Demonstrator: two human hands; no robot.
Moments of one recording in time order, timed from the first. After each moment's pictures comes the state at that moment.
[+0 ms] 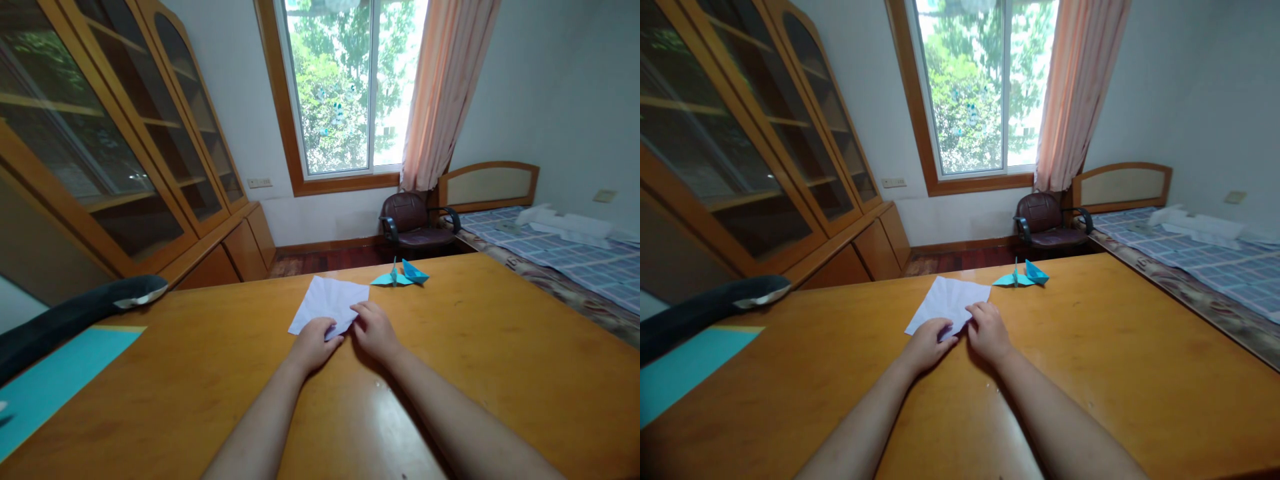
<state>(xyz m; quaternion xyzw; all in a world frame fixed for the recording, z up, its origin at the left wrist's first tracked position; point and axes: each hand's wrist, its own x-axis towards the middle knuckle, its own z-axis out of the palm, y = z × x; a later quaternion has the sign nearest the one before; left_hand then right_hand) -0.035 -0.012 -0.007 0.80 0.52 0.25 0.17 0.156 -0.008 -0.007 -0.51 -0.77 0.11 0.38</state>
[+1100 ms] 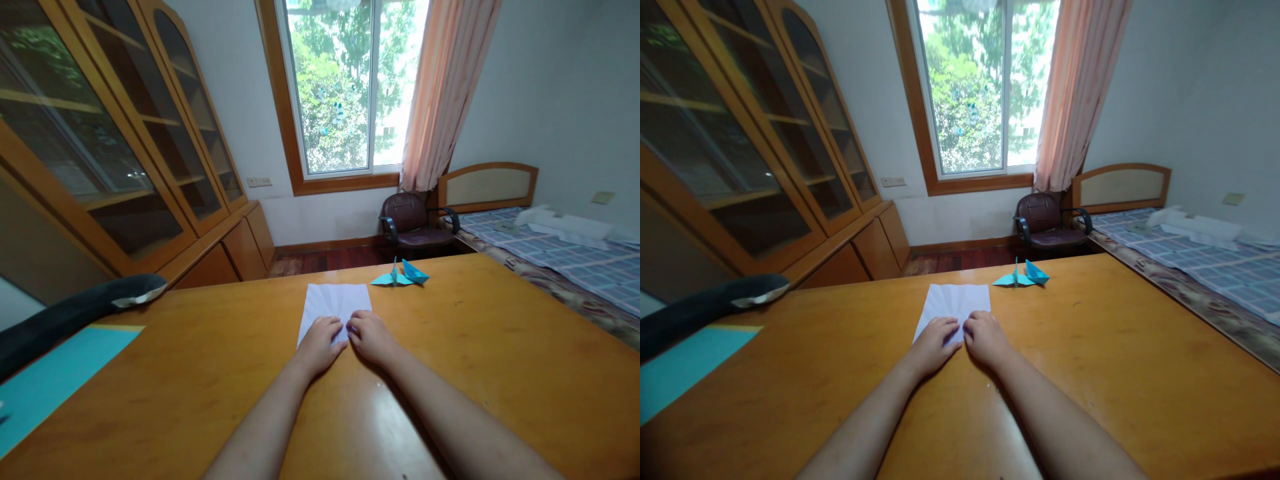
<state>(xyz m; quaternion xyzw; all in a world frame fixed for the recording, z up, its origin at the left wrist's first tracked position) -0.028 -0.011 -0.013 0.84 0.47 0.22 0.14 0.154 -0.010 -0.005 -0.51 -0.83 0.08 0.19</state>
